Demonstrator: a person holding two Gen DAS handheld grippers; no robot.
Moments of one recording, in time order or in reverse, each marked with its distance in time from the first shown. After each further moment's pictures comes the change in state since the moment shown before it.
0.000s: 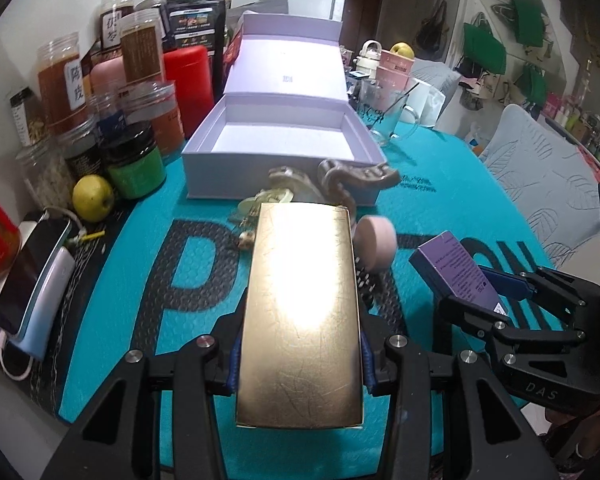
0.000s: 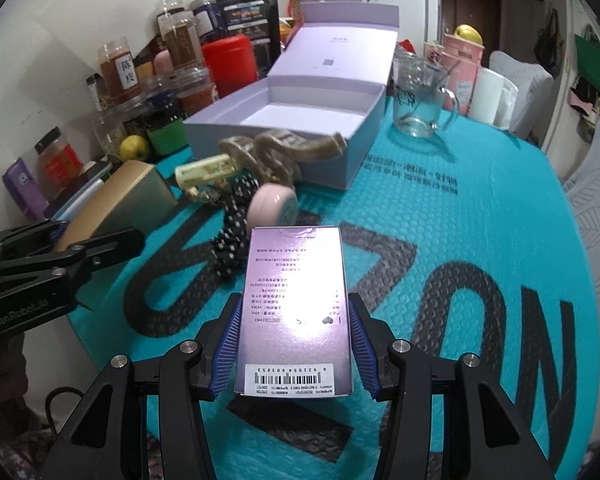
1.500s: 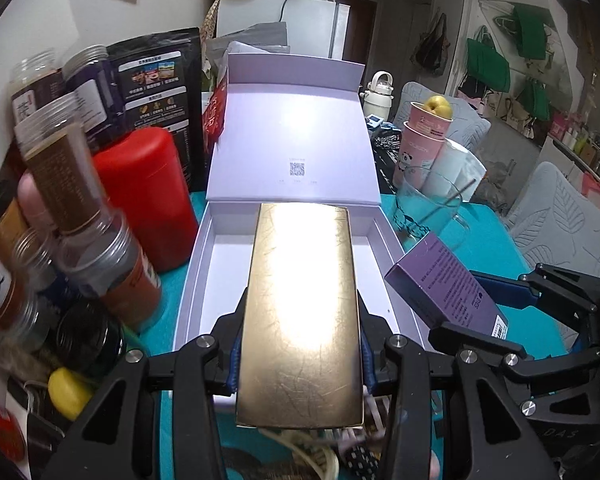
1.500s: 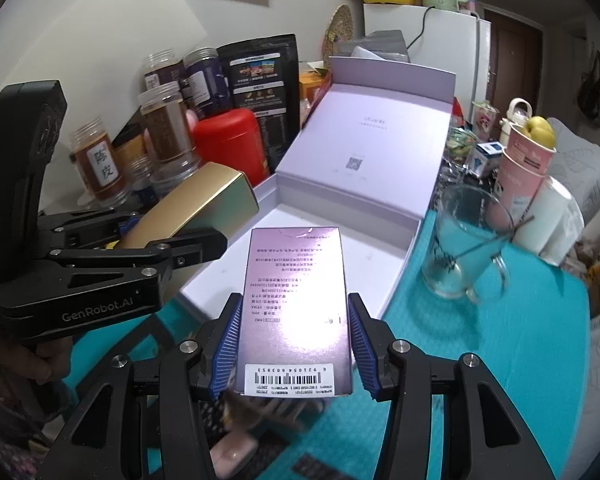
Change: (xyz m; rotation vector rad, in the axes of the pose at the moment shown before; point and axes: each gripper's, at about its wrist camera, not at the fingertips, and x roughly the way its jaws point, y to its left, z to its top) left arm 0.089 0.029 0.177 0.031 -0.051 -0.019; right arm 0.065 -0.038 0.176 -0.104 -0.074 0.107
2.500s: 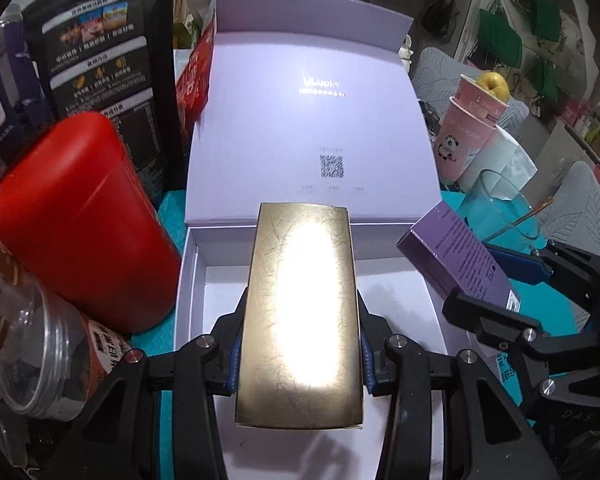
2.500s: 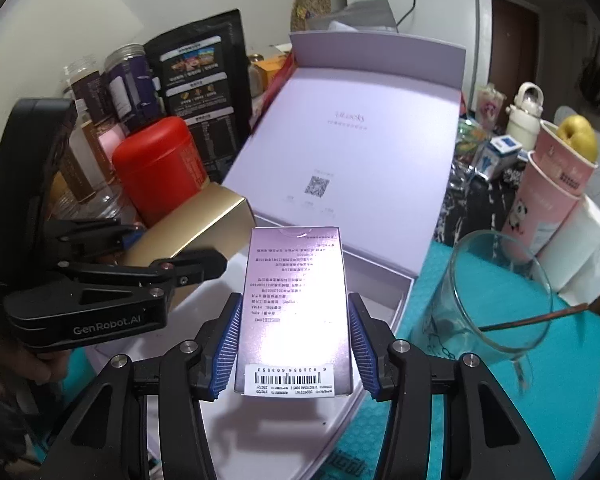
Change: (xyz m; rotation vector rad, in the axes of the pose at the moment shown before) left arm 0.110 0.035 0.050 0.014 0.165 -0.031; right arm 0.093 -0.055 0.058 0.048 0.067 -0.027
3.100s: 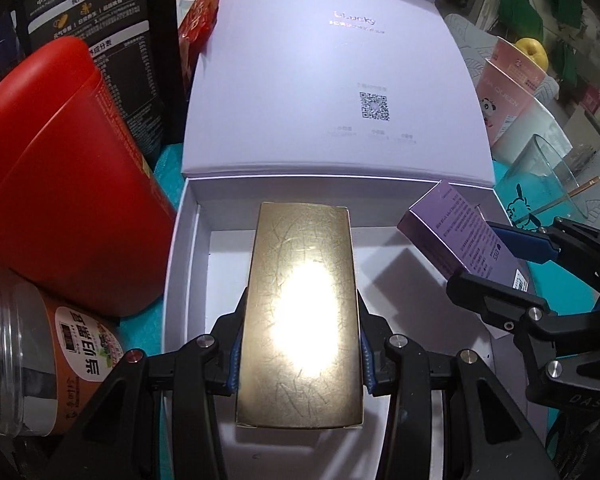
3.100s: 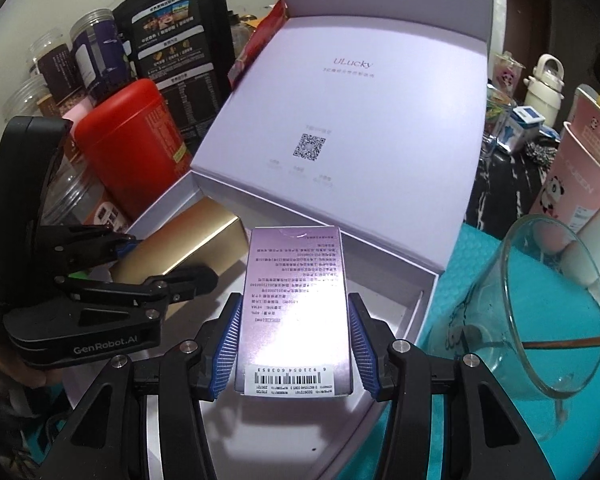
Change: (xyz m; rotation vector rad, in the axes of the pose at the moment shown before) left arm 0.045 0.011 -0.007 -0.025 0.122 0.038; right arm 0.051 -0.010 0.003 -0.008 0.116 0.033
